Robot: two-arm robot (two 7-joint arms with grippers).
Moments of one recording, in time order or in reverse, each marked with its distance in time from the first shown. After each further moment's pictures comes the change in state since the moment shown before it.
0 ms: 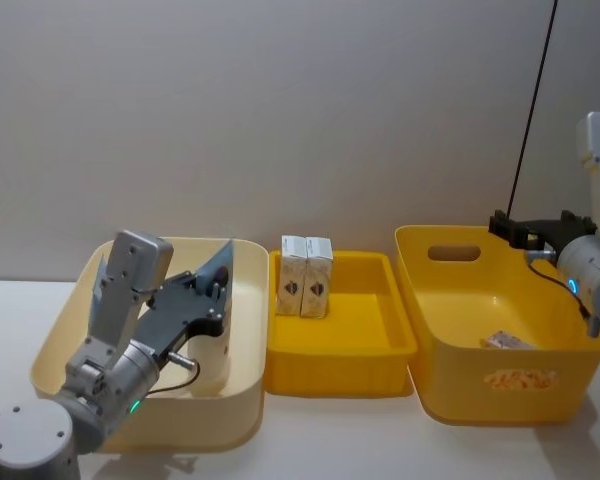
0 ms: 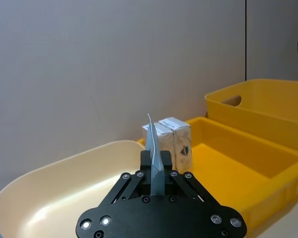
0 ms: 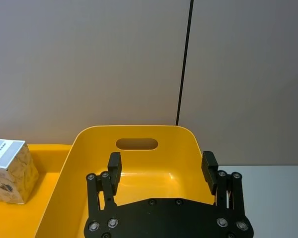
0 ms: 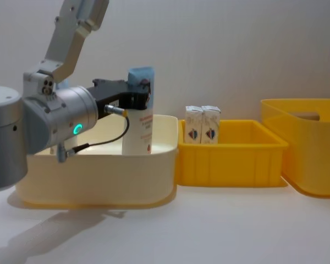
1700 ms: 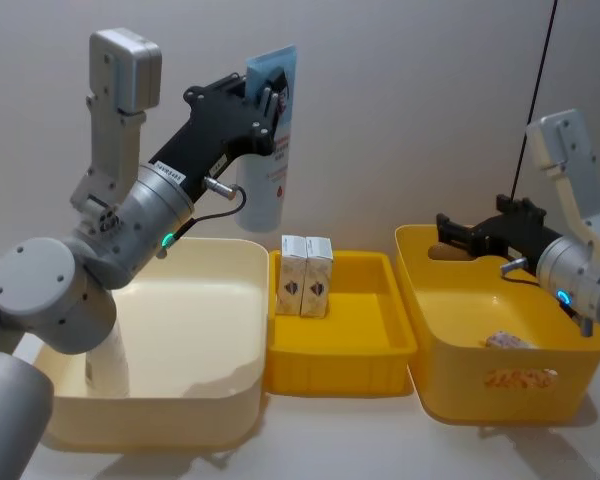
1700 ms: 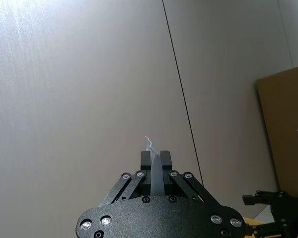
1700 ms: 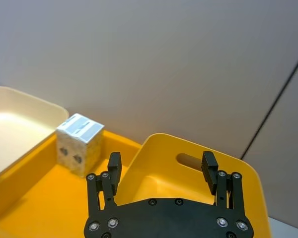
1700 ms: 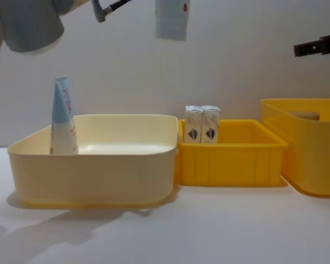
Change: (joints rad) left arm -0.237 -0.096 -0.054 0.004 -0.125 -0.145 -0.206; right arm -0.018 0.126 -0.122 -0.044 -0.008 -0.118 0.326
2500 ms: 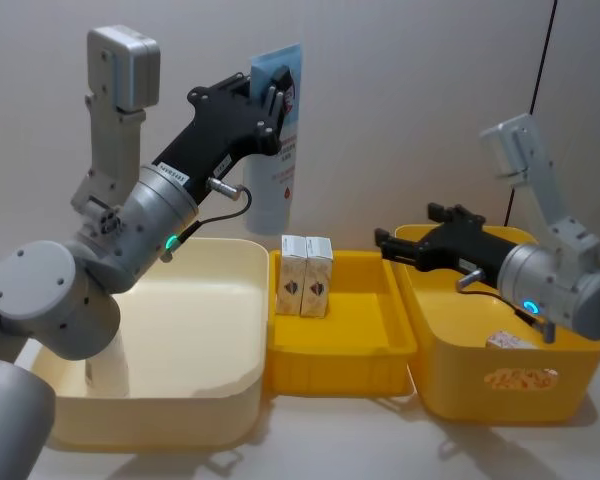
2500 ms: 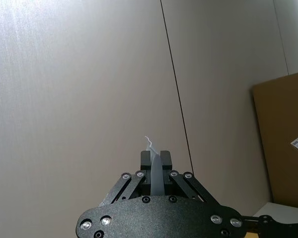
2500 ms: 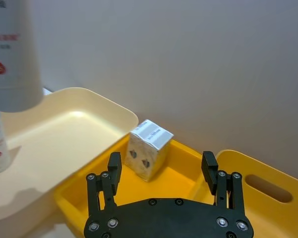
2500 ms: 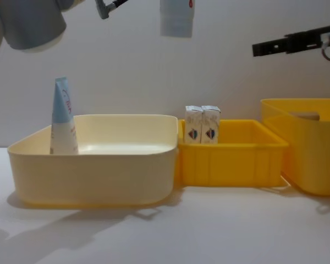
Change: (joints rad) left arm 0.028 -0.006 -0.008 -0.053 -0.014 0.035 0.006; right arm 0.001 0.006 -0.065 -0.029 0.075 -0.016 0.174
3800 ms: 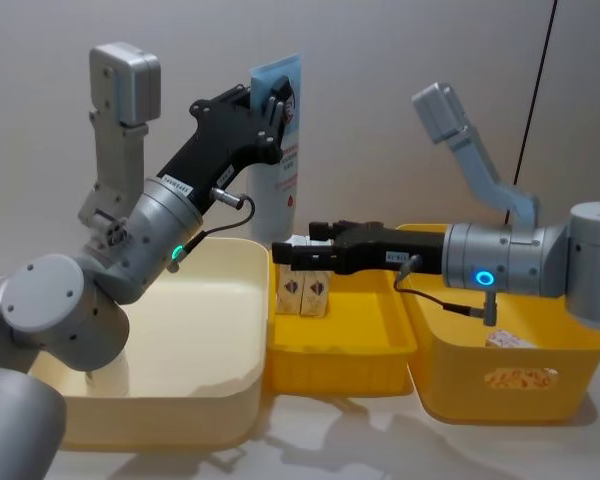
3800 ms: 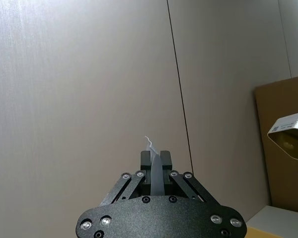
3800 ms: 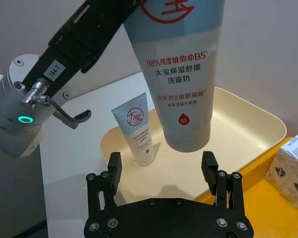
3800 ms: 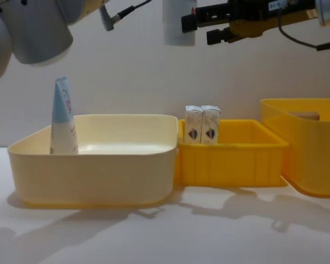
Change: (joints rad) left arm 0.011 -0.026 -0.013 0.036 -0.006 -0.026 -0.003; right arm 0.161 -0.031 -0.100 0.098 0.228 0.236 0.365
